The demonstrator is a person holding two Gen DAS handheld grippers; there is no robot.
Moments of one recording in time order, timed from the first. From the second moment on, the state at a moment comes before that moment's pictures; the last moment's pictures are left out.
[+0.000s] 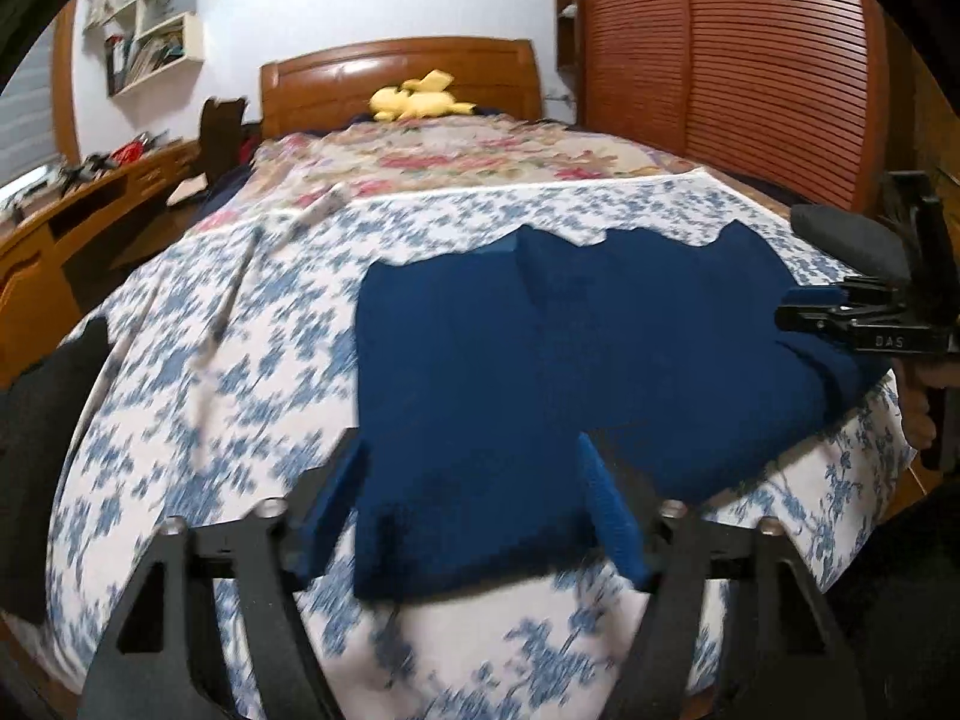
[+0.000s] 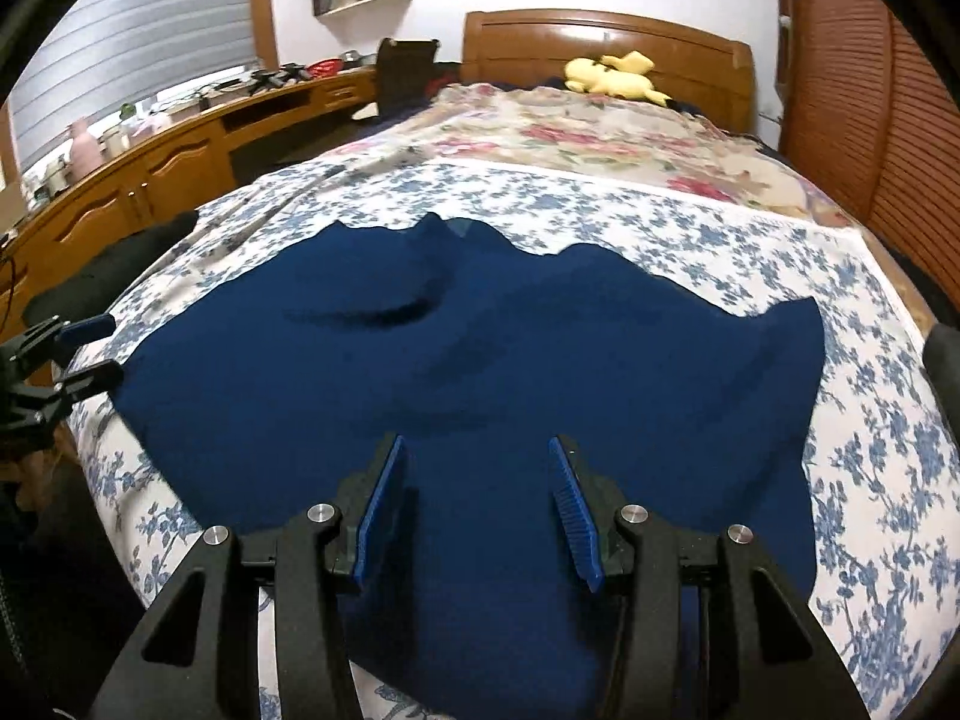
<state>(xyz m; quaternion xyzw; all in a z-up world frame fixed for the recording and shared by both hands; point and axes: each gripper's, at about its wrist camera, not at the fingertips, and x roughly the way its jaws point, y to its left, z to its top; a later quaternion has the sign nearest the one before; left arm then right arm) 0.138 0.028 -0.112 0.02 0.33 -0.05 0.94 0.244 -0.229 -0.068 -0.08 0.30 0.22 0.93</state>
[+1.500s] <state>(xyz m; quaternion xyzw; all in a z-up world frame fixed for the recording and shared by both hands) 0.138 0.065 -0.158 -0.09 0.41 -0.02 0.91 0.255 -0.222 -0.100 -0.13 0.34 0.28 0.89</state>
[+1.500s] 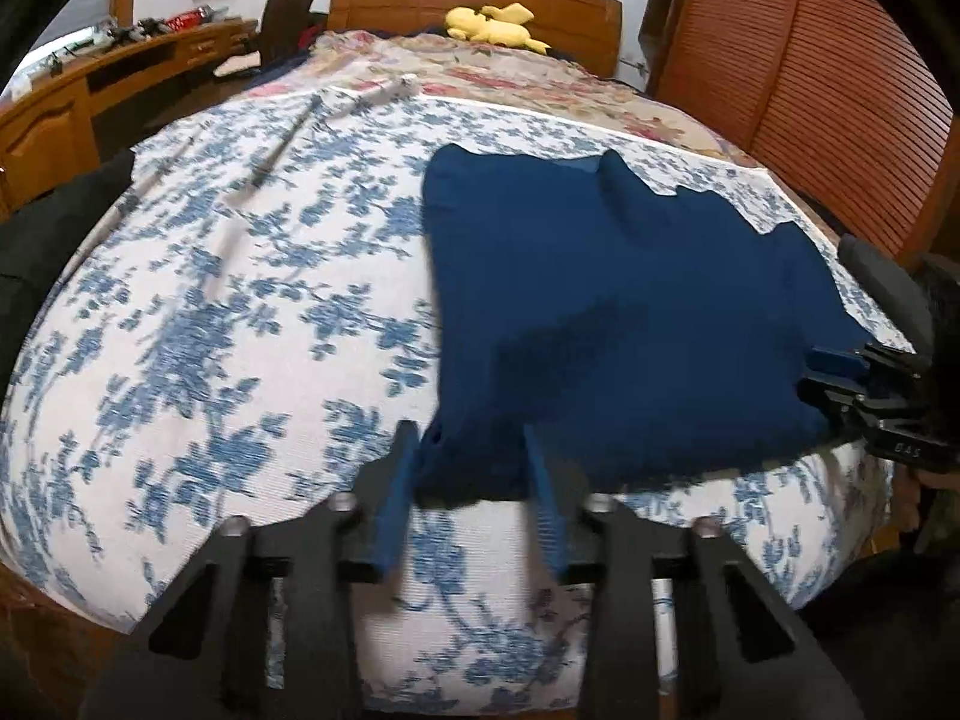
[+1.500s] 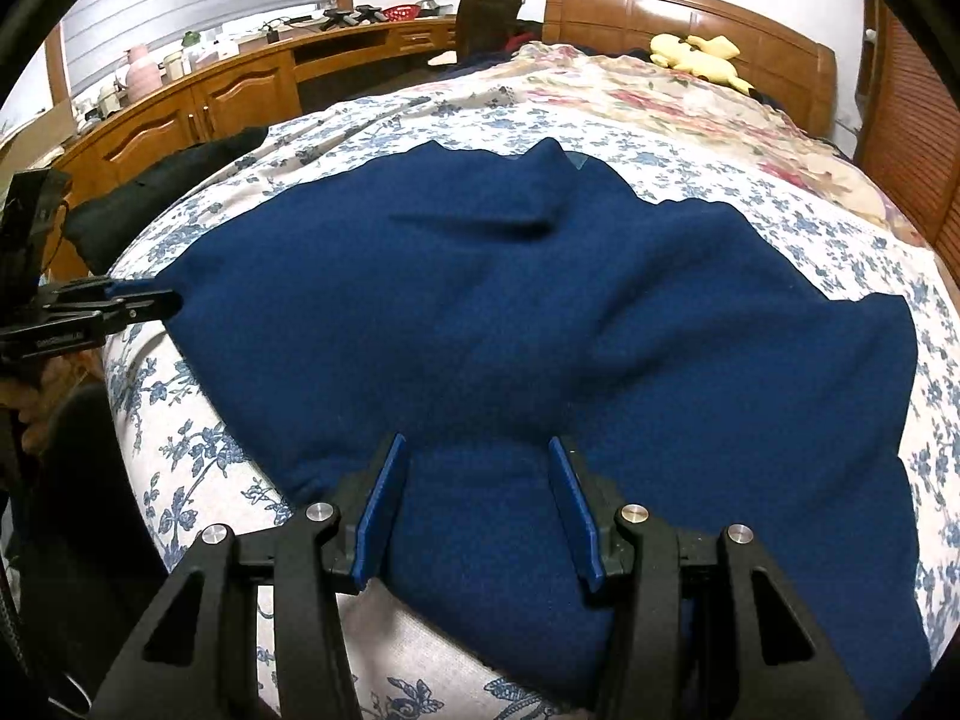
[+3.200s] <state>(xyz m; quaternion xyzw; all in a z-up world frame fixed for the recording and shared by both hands) 0.162 -0.168 -0.019 0.10 0.29 -0.17 0.94 0.151 -0.388 -0.044 -0.04 0.24 0.20 0.95</state>
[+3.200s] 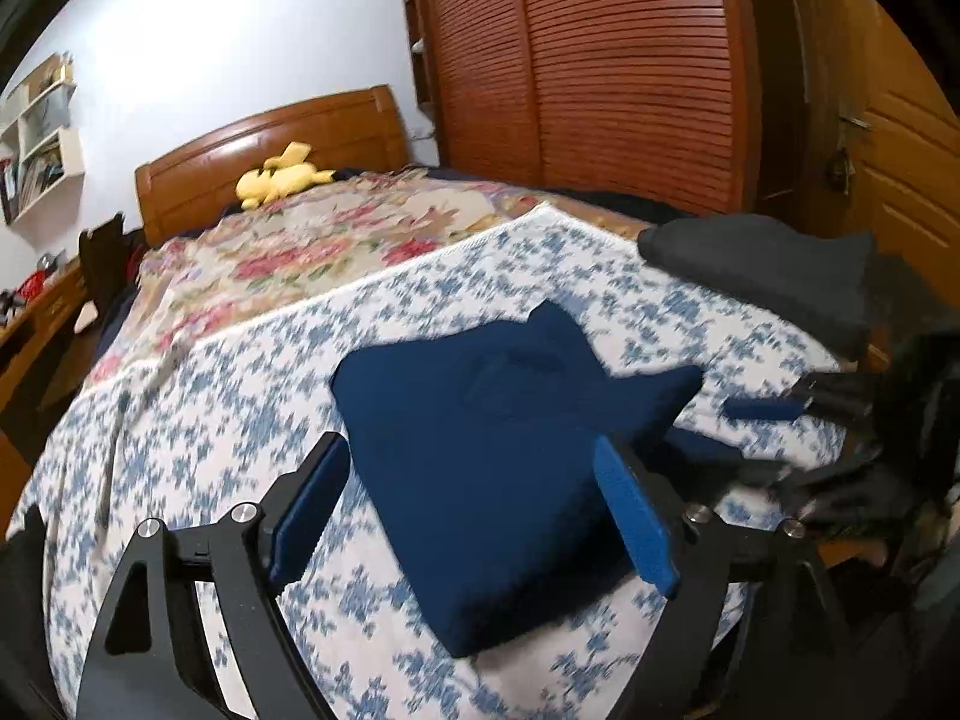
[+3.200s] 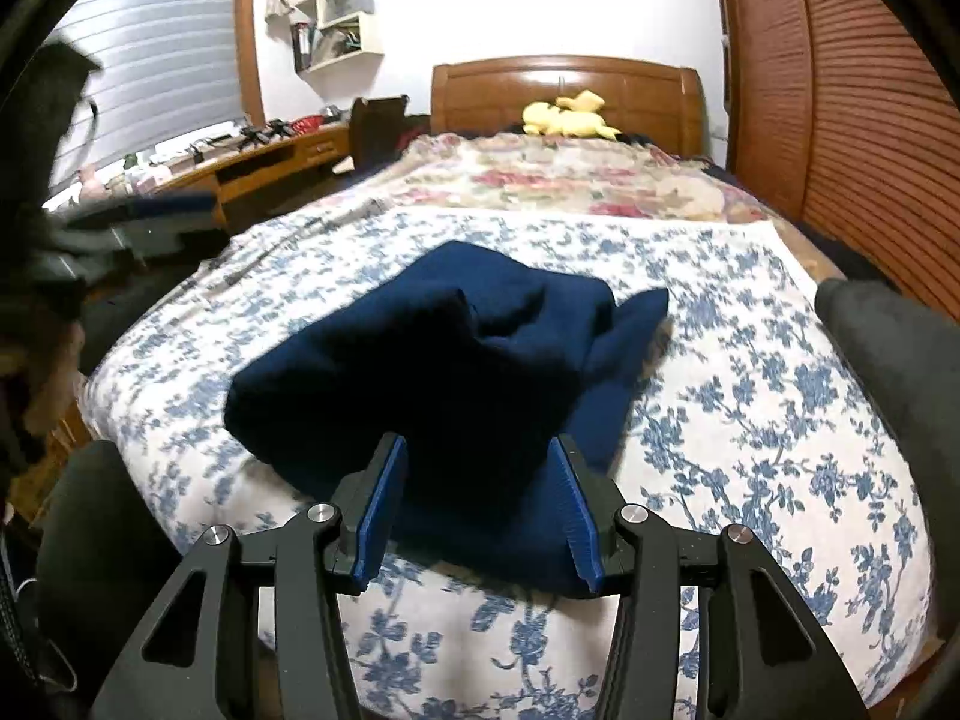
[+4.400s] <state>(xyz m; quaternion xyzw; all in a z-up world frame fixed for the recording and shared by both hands) 0.151 -0.079 -0.094 0.01 0.32 -0.15 0.93 0.201 -0.358 -0.051 0.00 0.25 0.20 0.95</state>
